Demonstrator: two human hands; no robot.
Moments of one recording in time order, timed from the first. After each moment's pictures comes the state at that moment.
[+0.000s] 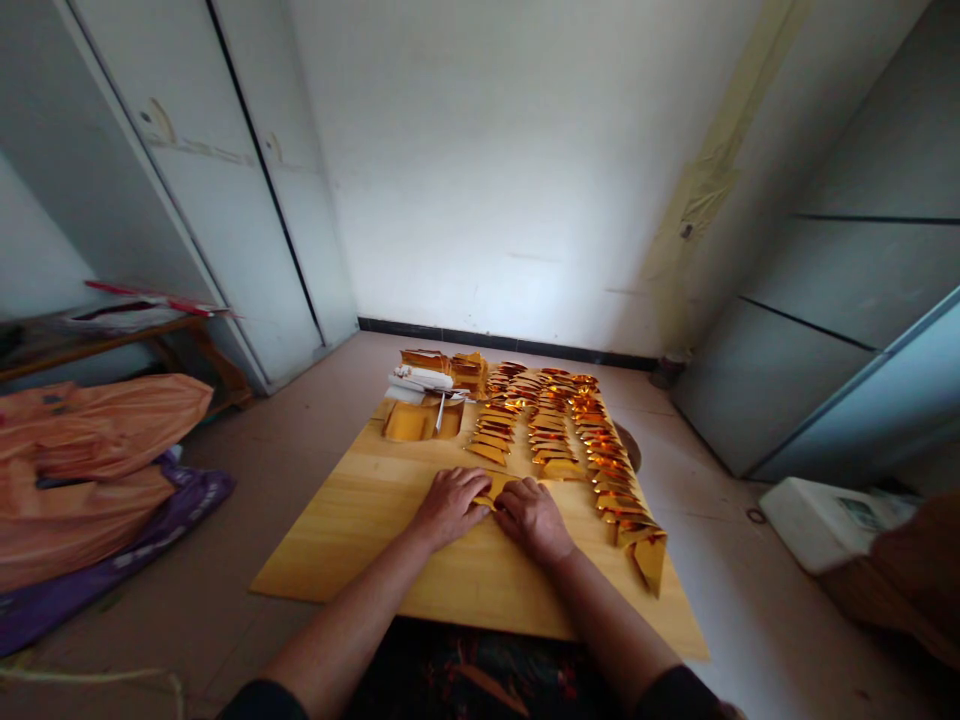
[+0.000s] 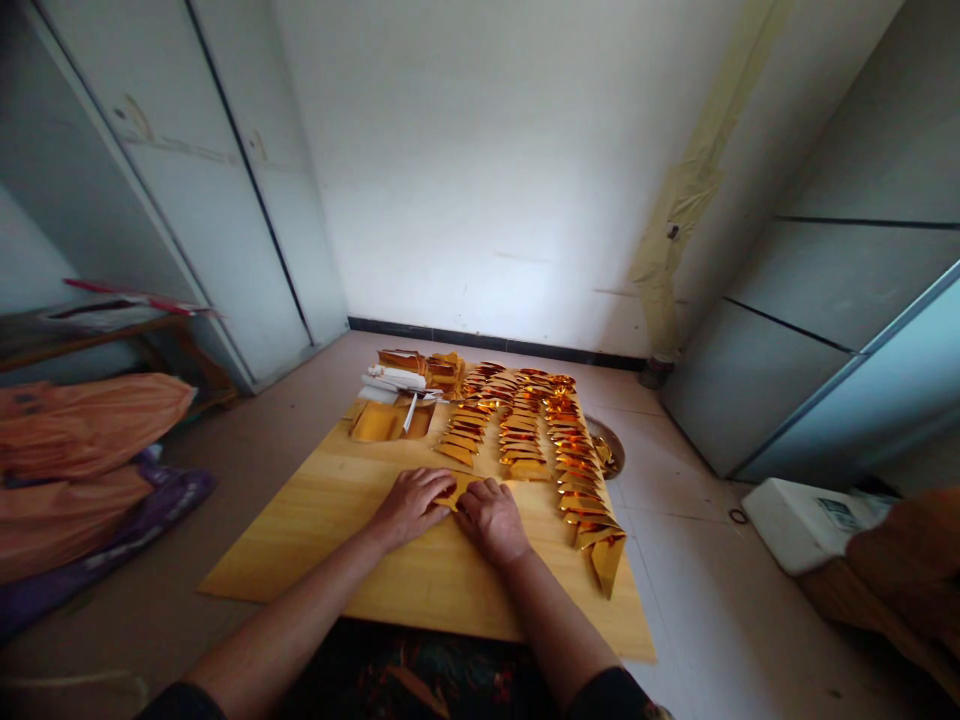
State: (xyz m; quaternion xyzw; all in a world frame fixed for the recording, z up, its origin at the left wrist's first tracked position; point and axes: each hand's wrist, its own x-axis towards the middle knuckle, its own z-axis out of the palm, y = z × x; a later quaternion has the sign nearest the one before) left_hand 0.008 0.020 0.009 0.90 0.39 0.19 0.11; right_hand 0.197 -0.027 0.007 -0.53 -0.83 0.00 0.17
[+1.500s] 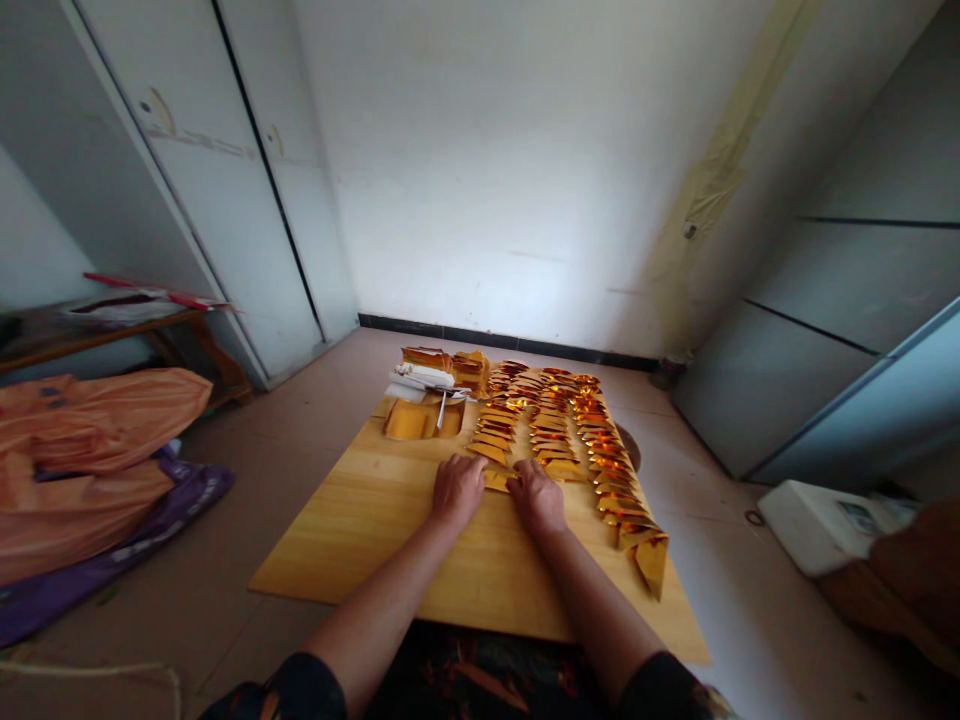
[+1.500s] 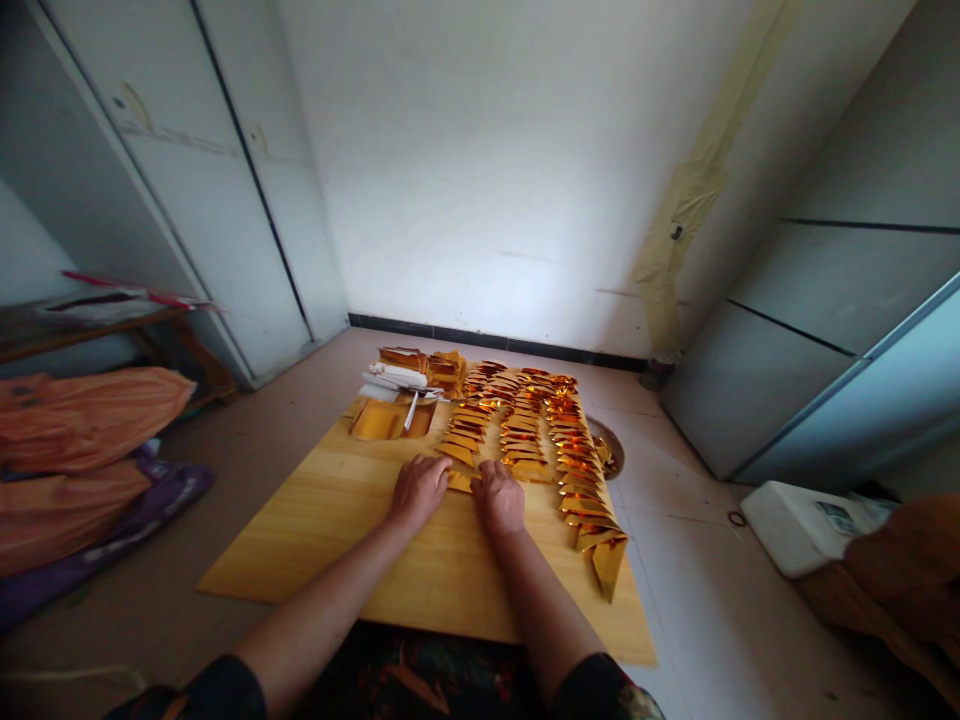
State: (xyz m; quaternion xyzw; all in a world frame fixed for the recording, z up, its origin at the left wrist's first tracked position) left_hand 0.038 0.033 0.005 0.82 0.54 0.21 0.04; right_hand 0.193 0.000 0.012 -0.73 -0.67 0.05 0.15
